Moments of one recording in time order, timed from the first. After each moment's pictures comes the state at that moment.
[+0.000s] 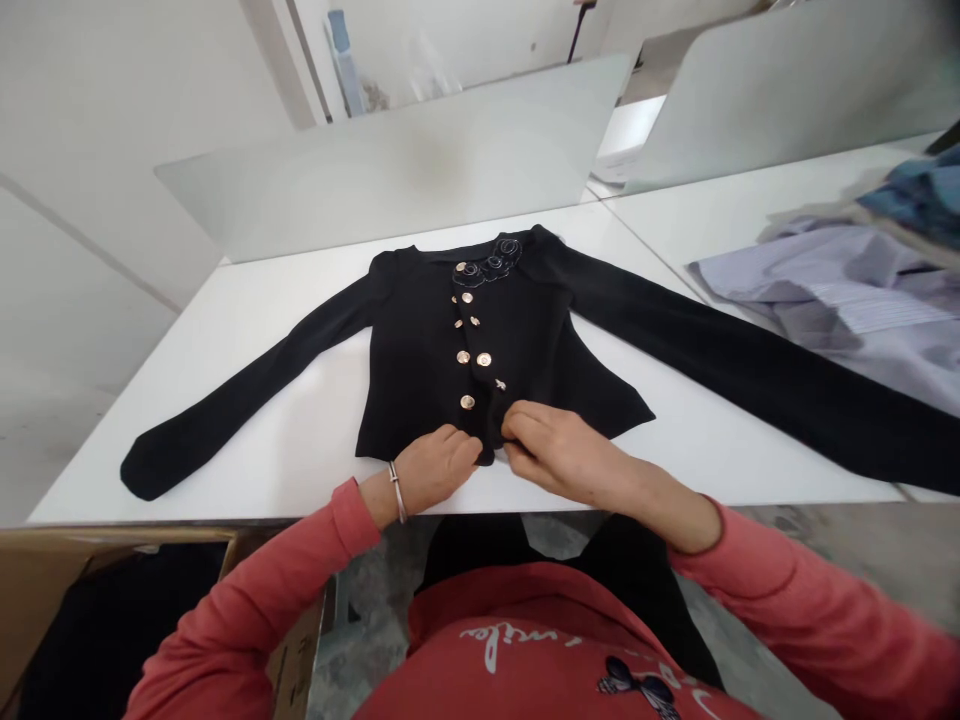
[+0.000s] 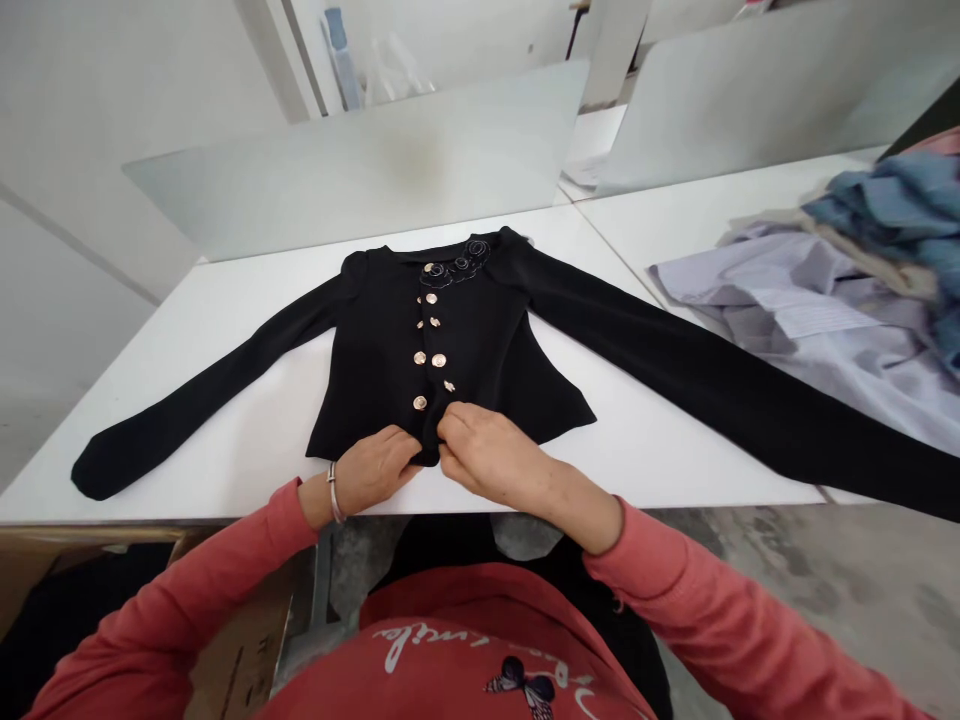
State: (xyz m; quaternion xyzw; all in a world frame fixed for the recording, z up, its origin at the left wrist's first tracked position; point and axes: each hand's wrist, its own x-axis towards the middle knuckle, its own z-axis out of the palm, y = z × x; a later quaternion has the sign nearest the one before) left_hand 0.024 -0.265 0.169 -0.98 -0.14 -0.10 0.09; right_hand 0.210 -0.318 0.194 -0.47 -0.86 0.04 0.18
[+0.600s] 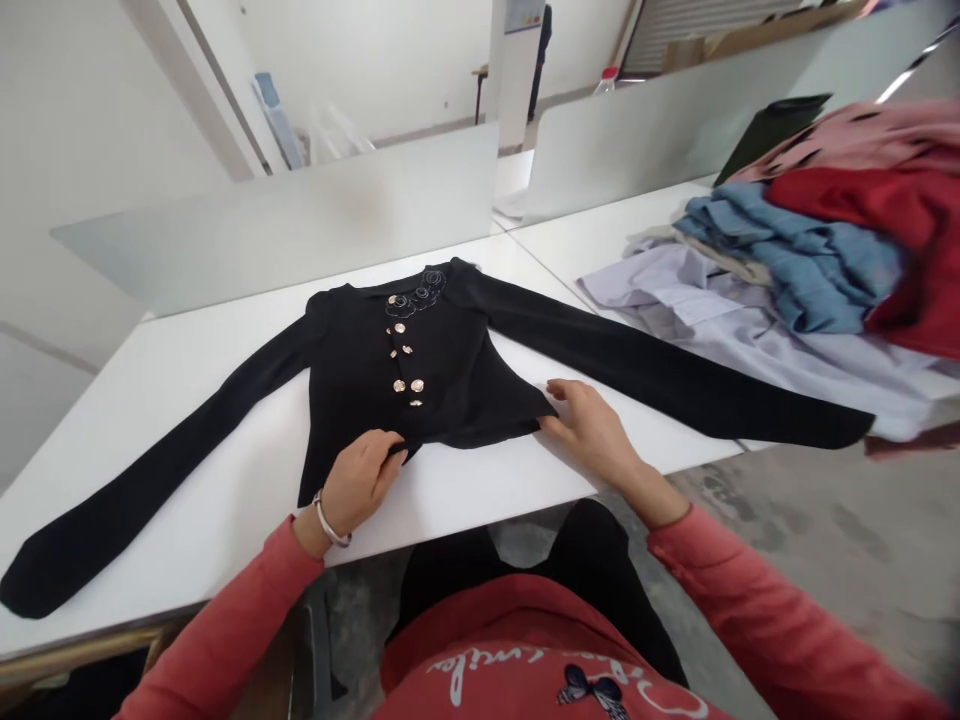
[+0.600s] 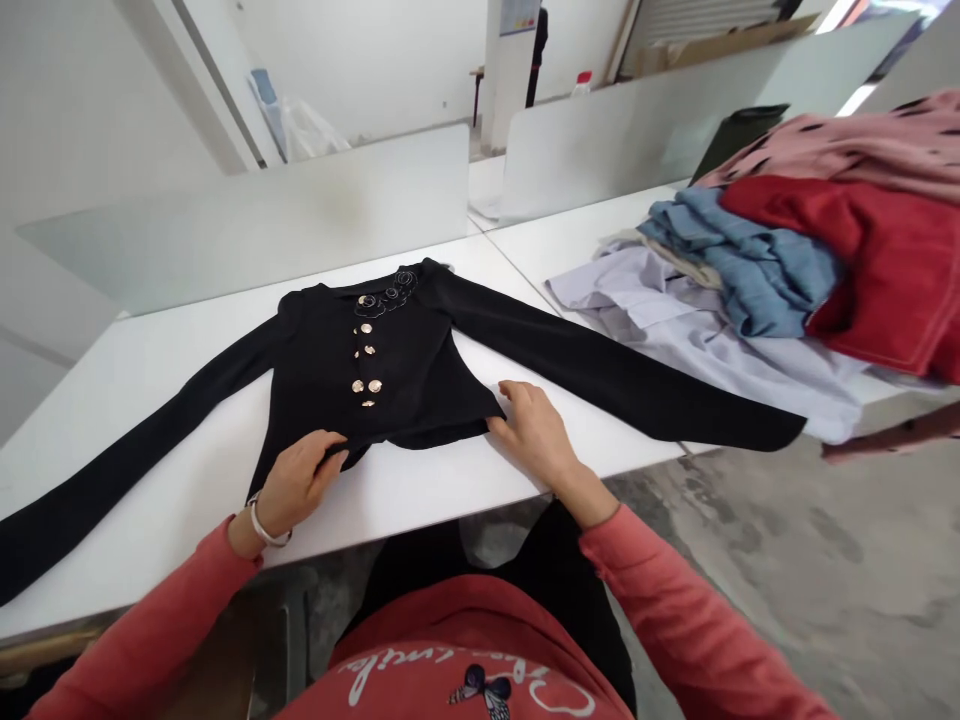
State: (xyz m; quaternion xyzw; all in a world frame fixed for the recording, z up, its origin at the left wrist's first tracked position) left_hand 0.032 -0.249 0.195 -0.94 -0.22 -0.25 0.01; right_hand 0.320 -0.341 0.146 -0.73 -0.61 -0.04 0.31
